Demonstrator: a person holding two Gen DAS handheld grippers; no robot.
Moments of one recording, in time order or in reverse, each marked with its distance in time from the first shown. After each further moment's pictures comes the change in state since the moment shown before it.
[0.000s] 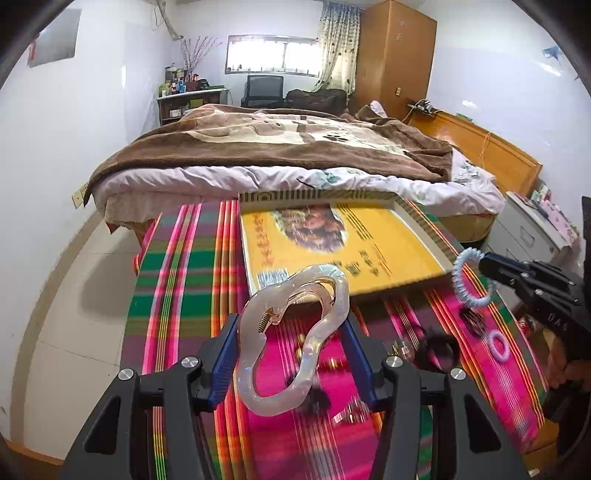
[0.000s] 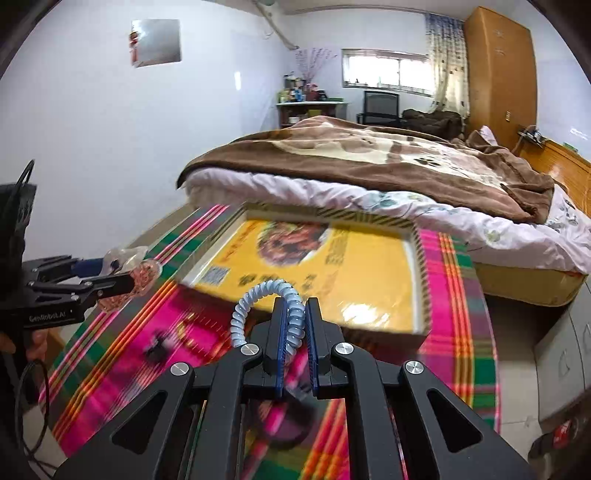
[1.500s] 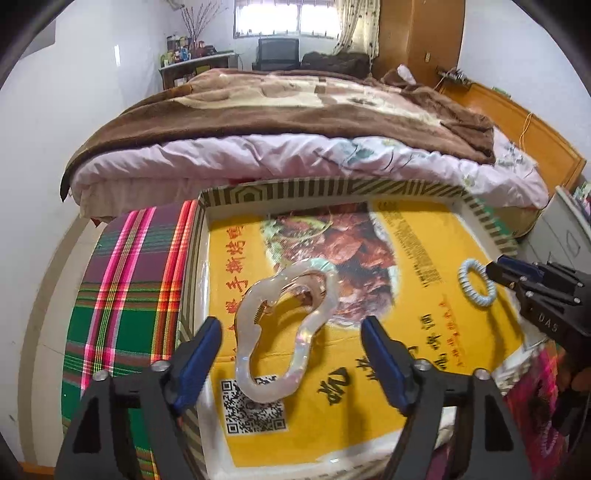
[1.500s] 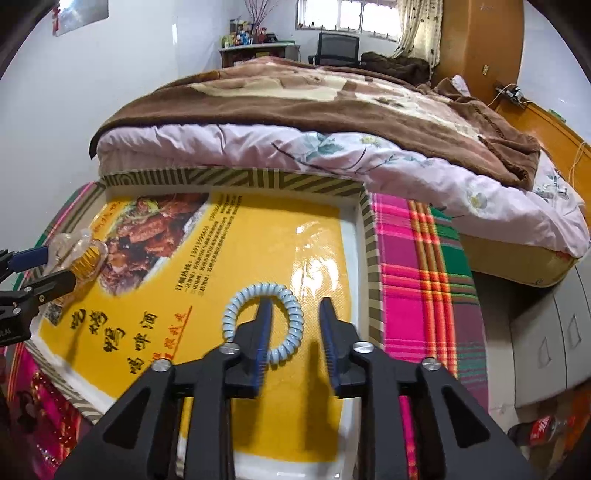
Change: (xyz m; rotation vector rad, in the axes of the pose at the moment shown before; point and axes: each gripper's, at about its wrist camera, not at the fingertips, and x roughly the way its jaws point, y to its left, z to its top) left arm 0.168 -0.015 0.073 -0.030 0.142 0.072; right arm 0.150 -0.093 0.032 0.051 0.219 -0.176
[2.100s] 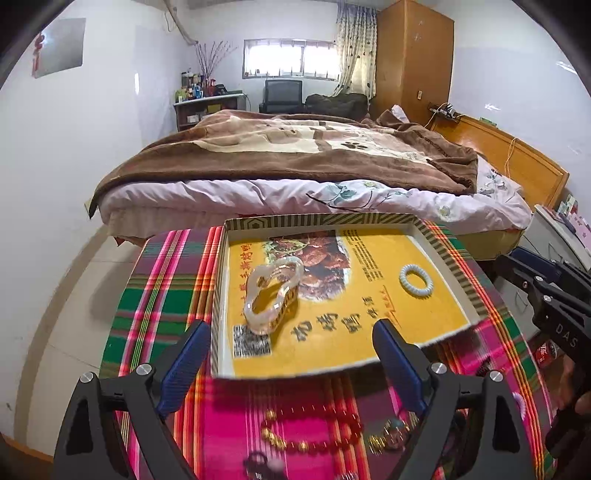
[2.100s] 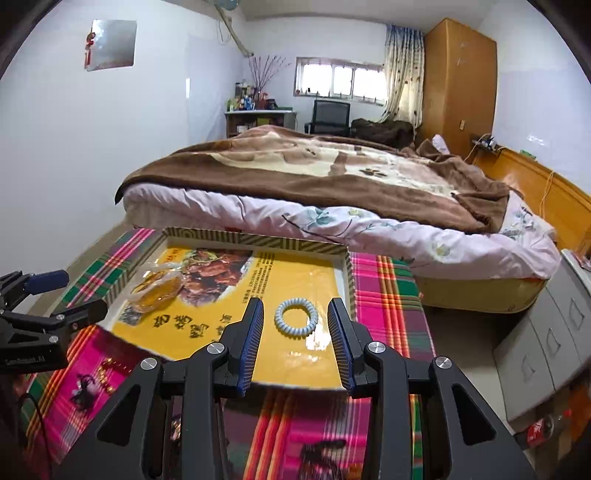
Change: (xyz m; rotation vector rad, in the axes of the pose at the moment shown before) left arm -0.117 -0.019 -0.051 -0.015 -0.166 0.014; right arm -0.135 0.034 -0.034 -0.009 -0.262 -0.037
